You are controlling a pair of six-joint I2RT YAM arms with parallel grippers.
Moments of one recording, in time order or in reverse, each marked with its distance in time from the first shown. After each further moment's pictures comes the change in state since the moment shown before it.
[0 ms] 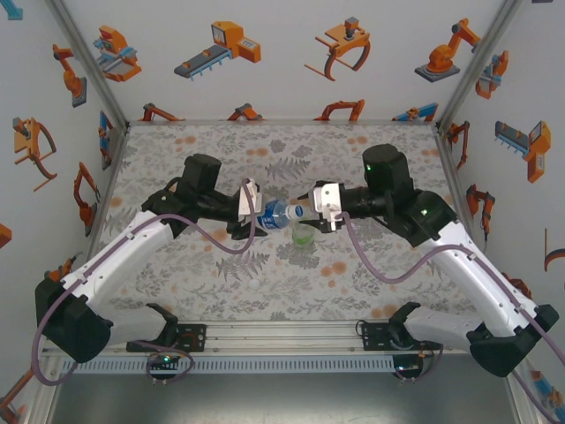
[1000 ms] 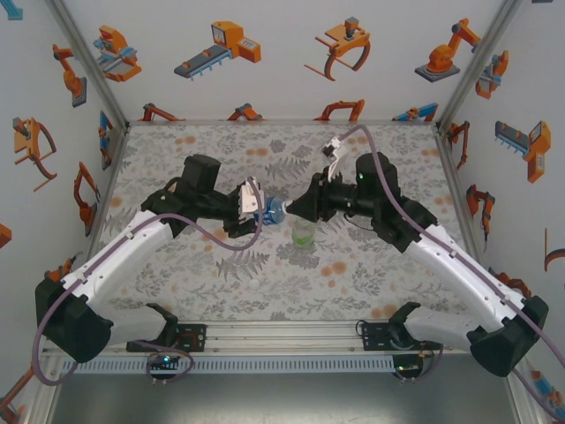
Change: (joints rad) left arm 0.007 0.000 0.000 -0.025 -0.149 -0.027; right arm 0.007 0.003 -0.198 0.361 0.330 1.390
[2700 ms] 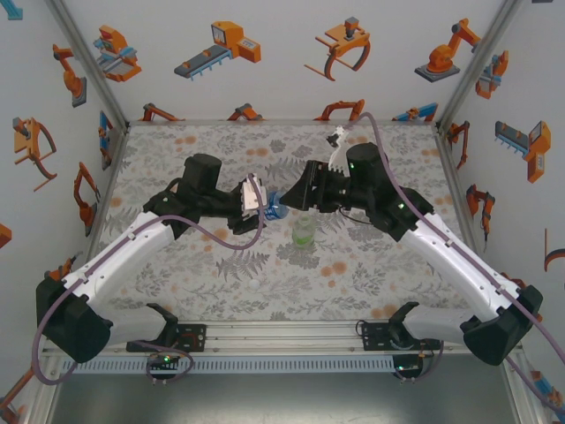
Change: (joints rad) left arm -0.013 0.000 -0.018 0.101 -0.010 -0.050; right arm 0.006 0.072 0.130 -0.166 0.108 0.205
